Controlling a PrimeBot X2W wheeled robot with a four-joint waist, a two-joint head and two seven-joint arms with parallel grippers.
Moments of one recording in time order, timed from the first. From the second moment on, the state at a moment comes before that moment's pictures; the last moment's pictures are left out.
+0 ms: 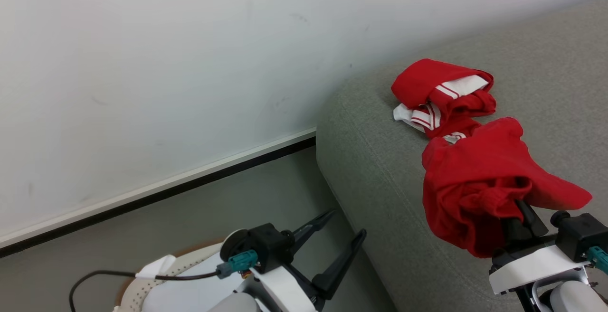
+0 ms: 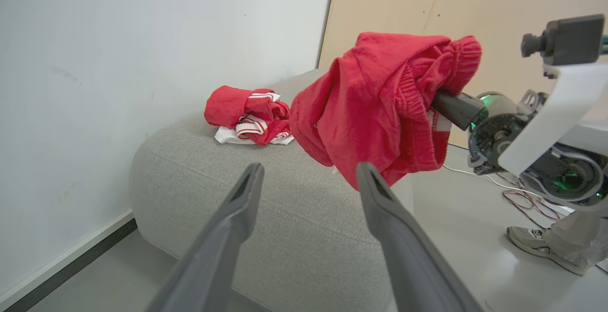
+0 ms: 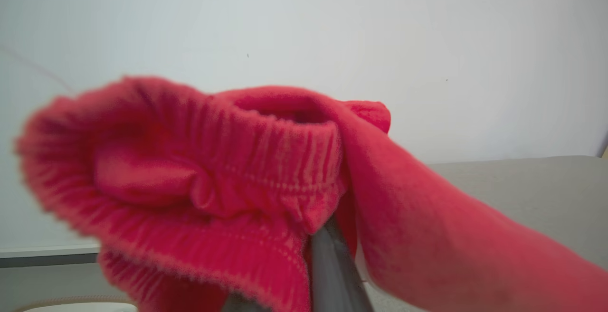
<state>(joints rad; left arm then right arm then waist) -0.47 0.24 -0.88 0.28 -0.59 -0.09 -0.26 -0.28 -0.22 0.22 0.32 0.36 0.13 -0.26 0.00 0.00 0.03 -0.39</state>
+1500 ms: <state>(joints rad) -0.65 0.43 -0.82 0.12 -0.51 -0.12 -0.20 -0.66 -0.45 -0.33 0.35 0.43 0.13 -0.16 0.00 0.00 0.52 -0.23</state>
